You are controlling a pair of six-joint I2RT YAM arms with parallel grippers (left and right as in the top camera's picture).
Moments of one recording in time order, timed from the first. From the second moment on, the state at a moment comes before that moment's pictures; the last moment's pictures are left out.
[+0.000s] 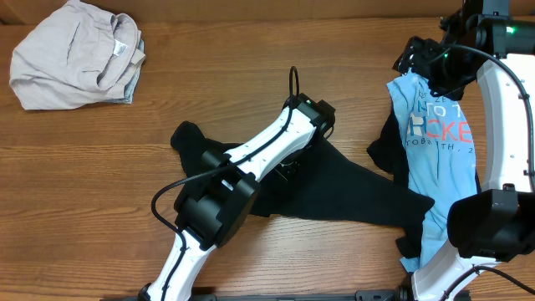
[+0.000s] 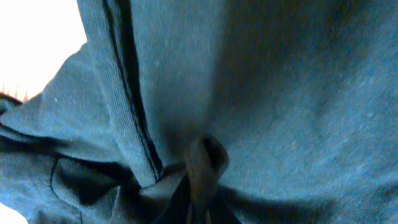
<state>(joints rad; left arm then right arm) -0.73 2.28 1.83 -1.43 -0.29 -0.14 -0.11 1.90 2.01 -1.30 -0.24 0.31</state>
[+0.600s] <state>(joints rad) -0.40 2.27 2.60 -1.64 -0.37 -0.29 0.06 1.90 1.87 -1.00 -0.26 0.30</state>
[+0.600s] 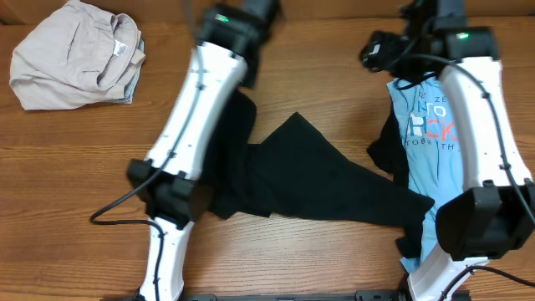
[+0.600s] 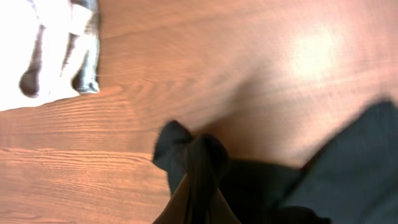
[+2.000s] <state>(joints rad) -0.07 2.26 2.64 -1.64 -0.15 -0.31 0.44 2.14 1.47 -0.52 0.03 0.12</state>
